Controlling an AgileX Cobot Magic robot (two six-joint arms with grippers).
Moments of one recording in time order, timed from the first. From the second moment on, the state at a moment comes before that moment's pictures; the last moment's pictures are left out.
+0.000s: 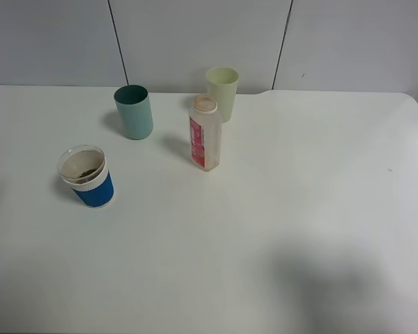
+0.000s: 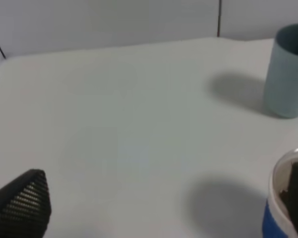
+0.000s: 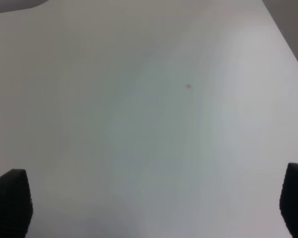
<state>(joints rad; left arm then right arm) 0.04 0.62 -0.18 -0.08 0.00 0.14 0.00 0.00 -0.50 -0.07 1.07 0.12</state>
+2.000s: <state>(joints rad) 0.03 1.46 0.00 0.33 -0.87 -0.12 0.00 0.00 -0.50 -0.07 1.07 0.12</state>
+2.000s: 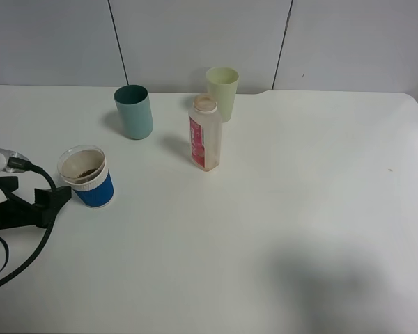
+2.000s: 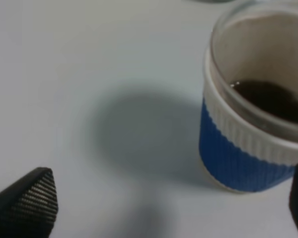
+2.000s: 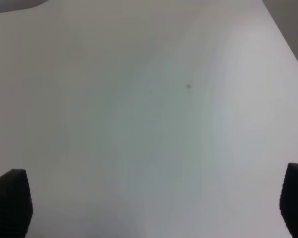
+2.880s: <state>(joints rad) 0.03 1.46 0.00 0.54 -0.89 -0.21 0.00 0.00 -0.50 -0.07 1.07 0.12</state>
